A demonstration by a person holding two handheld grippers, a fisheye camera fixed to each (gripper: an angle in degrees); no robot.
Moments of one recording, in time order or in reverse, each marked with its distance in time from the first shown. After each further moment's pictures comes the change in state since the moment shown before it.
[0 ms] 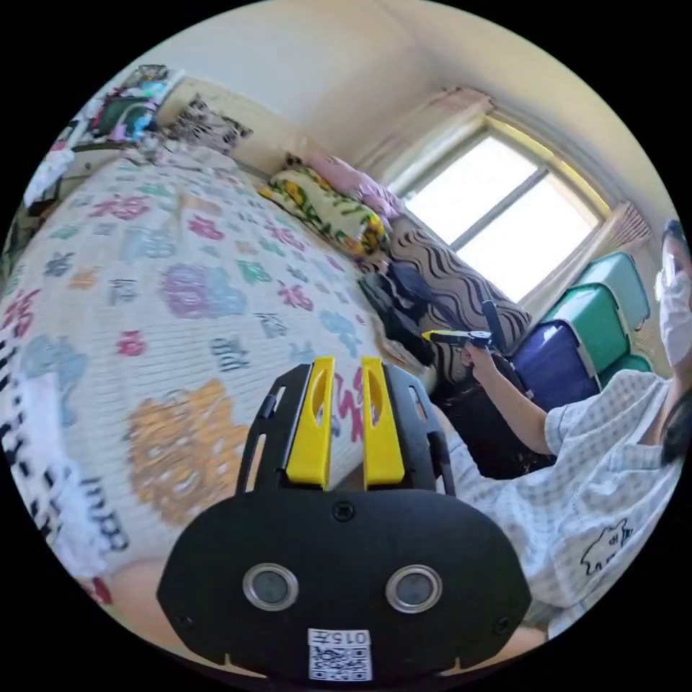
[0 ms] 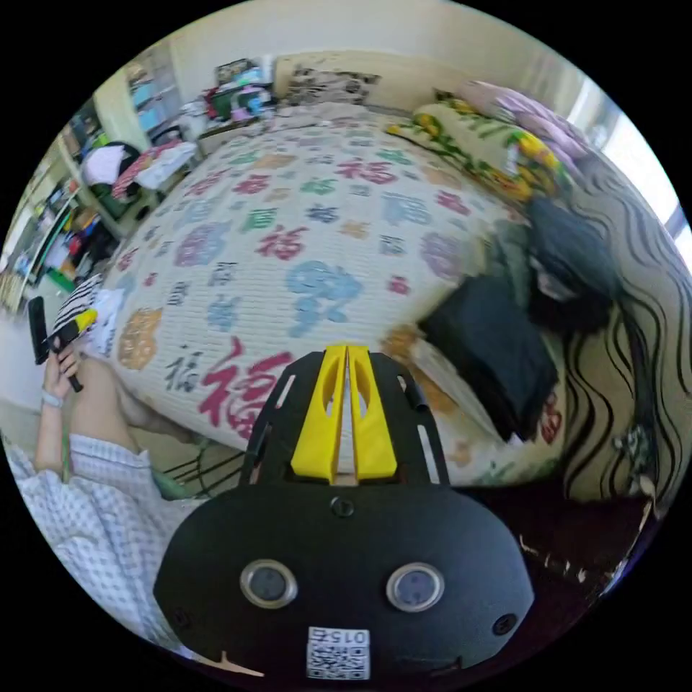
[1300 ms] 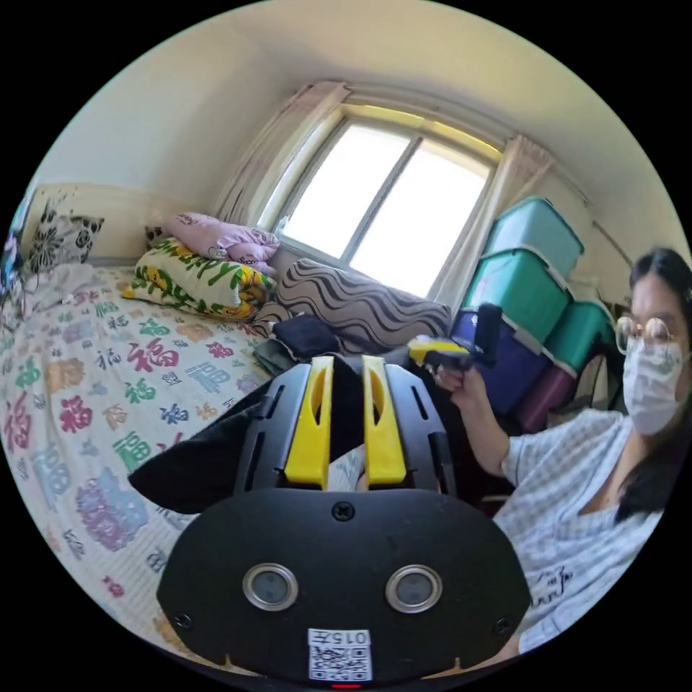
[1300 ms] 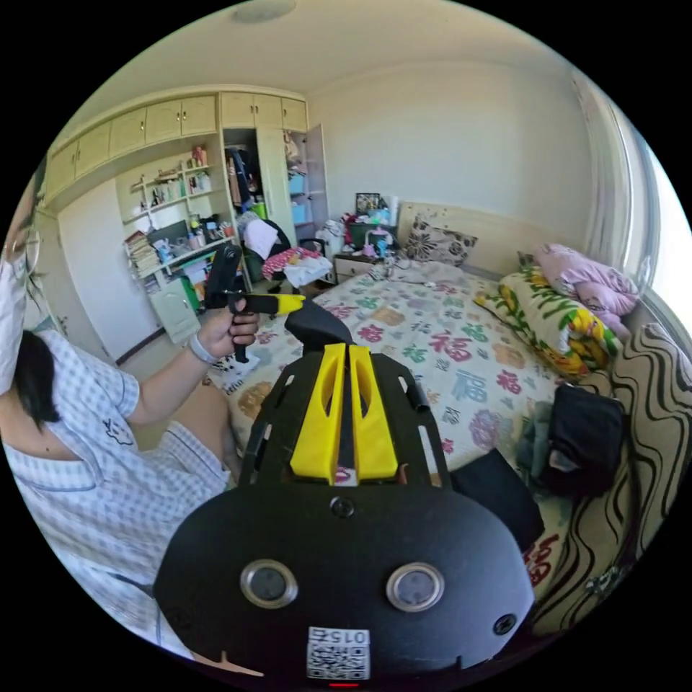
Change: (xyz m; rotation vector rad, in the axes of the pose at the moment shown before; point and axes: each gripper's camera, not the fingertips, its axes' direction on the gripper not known) left arm 0.259 -0.098 0.258 0.053 0.267 0.398; right arm -0.143 0.071 -0.423 0.547 -0.303 -0.342
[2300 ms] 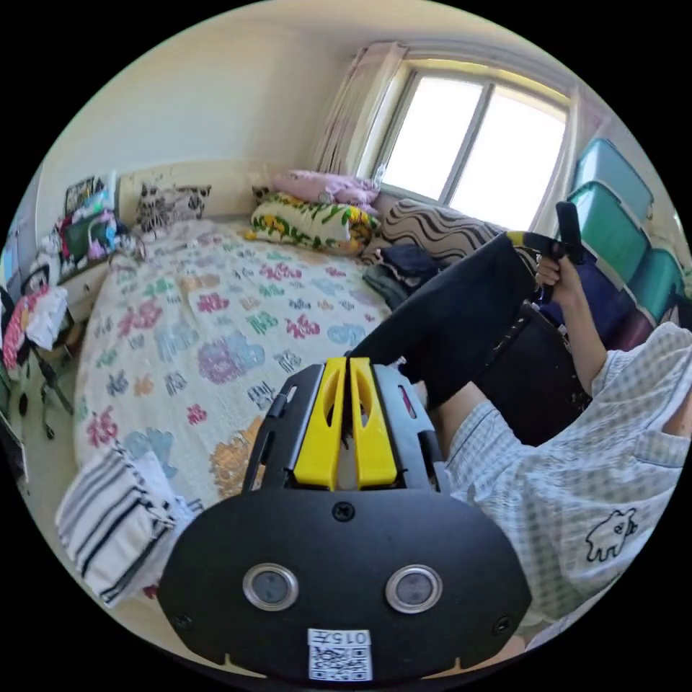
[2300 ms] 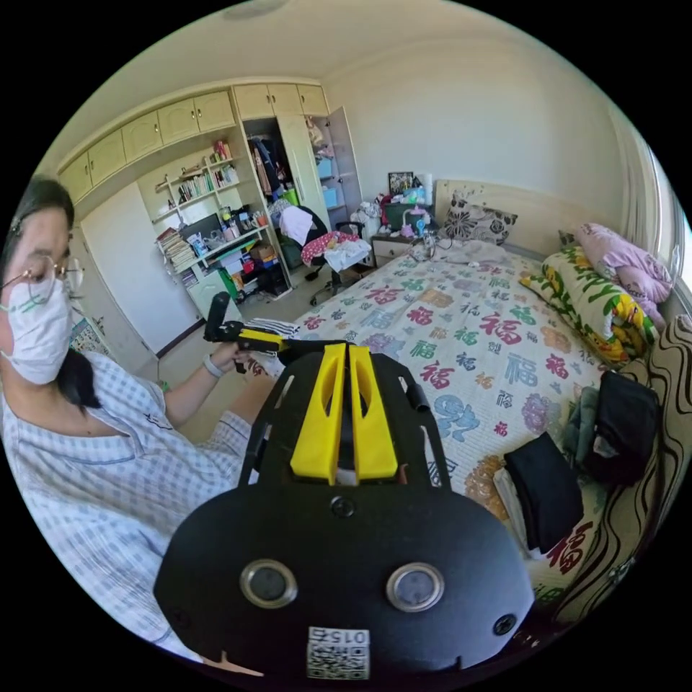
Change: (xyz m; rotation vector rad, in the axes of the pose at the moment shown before) left arm 0.031 0.178 -0.121 -0.236 -0.474 -0.070; right arm -0.095 0.002 0.021 -0.086 -0.165 0.017
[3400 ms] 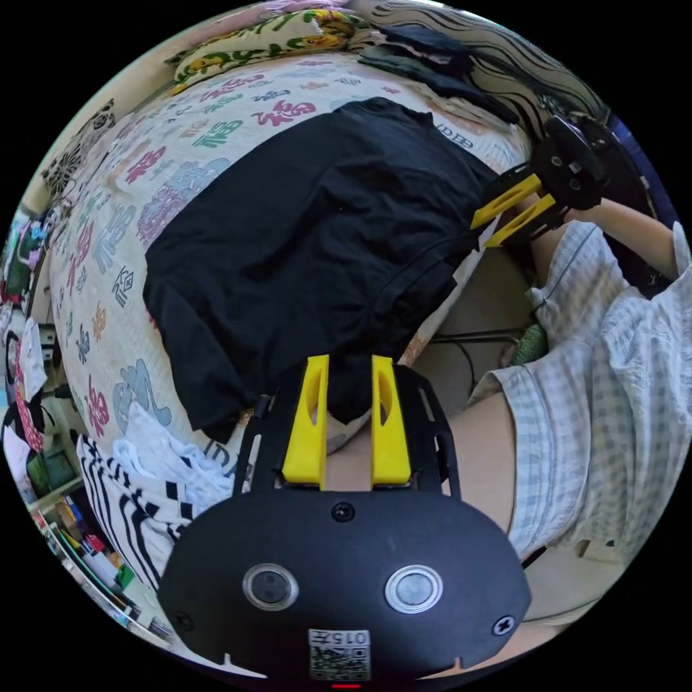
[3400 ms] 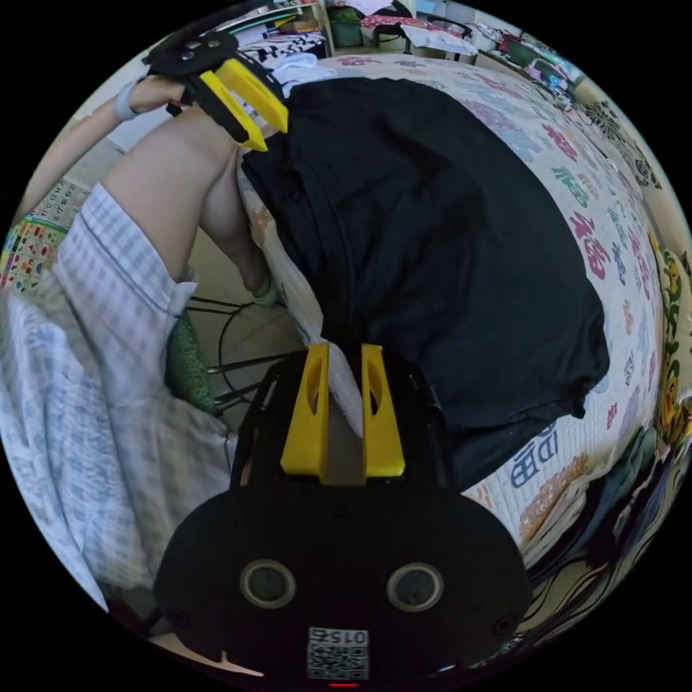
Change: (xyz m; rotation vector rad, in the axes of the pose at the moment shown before) left arm -0.094 0.048 0.207 -0.795 -0.133 0.217; right arm 0.131 0.188 0.445 -0.826 0.017 -0.299
